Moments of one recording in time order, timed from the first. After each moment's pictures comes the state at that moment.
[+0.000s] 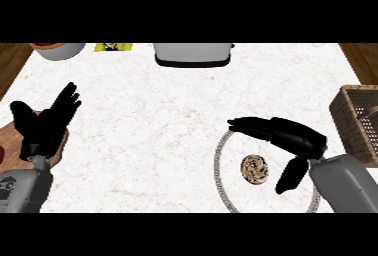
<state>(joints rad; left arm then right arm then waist) -0.22 0.34 0.05 -1.35 0.15 0.03 0.19 -0.34 -0.40 0.28 -1.42 0.56 0.57 -0.47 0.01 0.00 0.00</state>
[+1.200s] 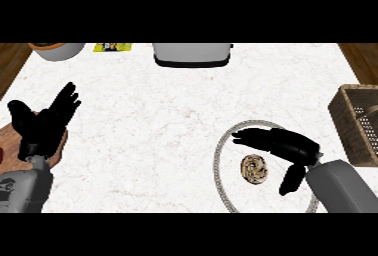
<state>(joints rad) -0.22 0.30 0.11 -1.38 0.10 -0.01 0.22 -0.32 -0.40 0.31 -1.21 0.76 0.45 -0.69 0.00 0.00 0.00</state>
